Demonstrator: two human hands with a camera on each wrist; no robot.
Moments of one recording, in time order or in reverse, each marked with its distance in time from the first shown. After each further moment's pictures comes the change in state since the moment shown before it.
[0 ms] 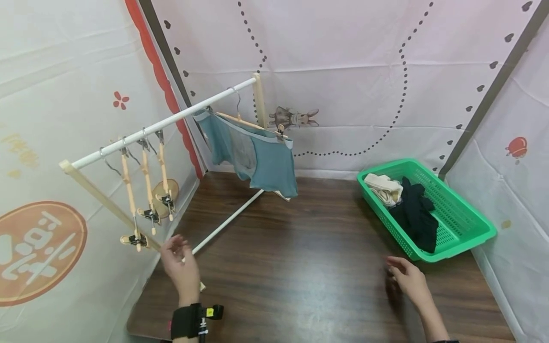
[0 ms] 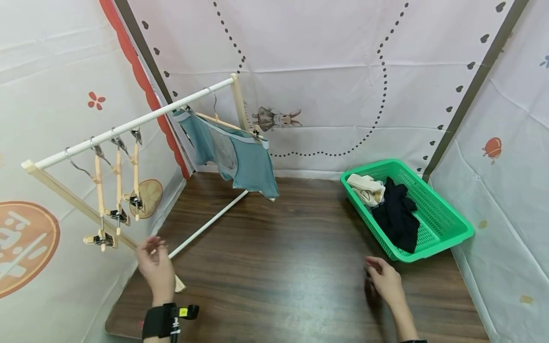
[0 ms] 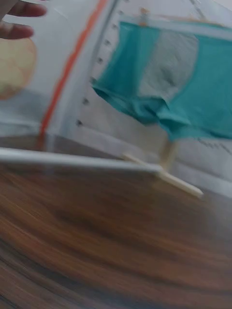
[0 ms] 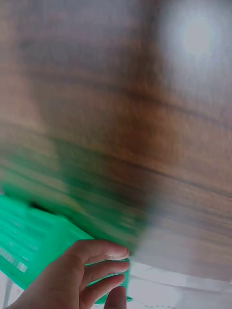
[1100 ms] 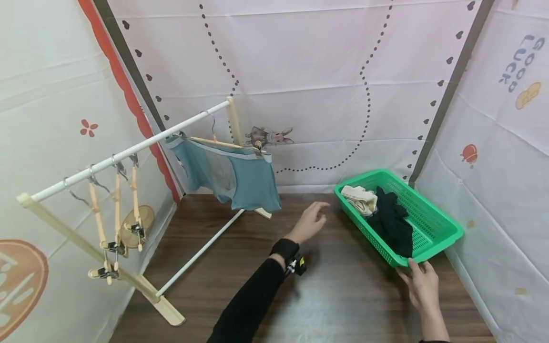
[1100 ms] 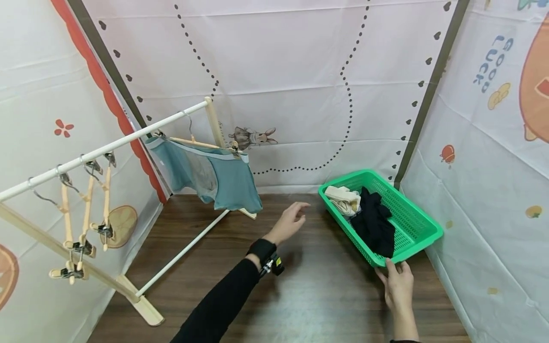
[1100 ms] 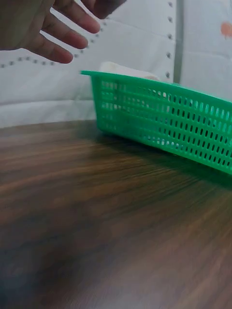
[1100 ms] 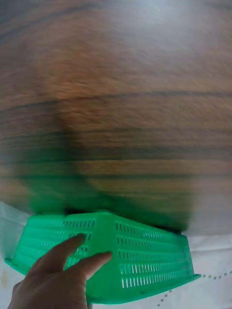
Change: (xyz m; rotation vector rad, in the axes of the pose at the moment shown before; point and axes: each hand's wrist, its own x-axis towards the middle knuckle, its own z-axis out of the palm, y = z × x) left_hand -0.090 0.026 0.346 0.097 -1.243 0.271; right_hand 0.007 0.014 -0.041 0.968 0.330 0.197
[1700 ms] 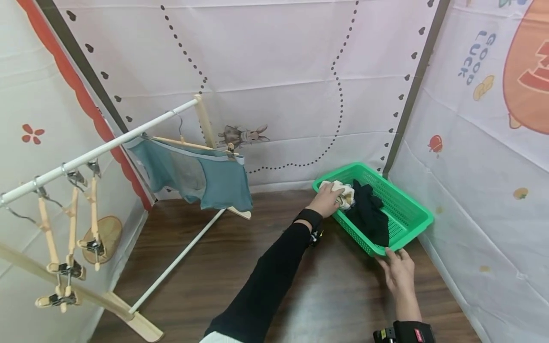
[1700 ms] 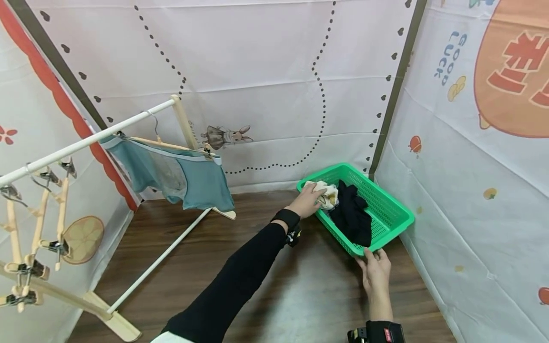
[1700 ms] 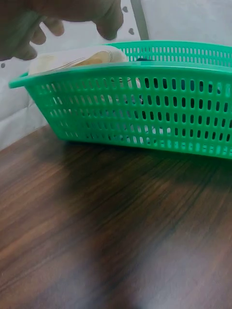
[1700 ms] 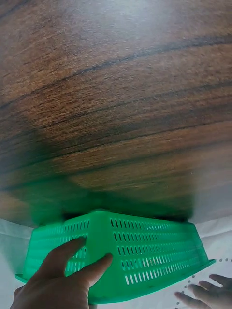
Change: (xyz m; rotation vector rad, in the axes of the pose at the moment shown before) left_hand 0.108 0.047 0.066 0.593 -0.376 0.024; right_hand 0.003 -0.002 0.002 0.169 0.013 -0.005
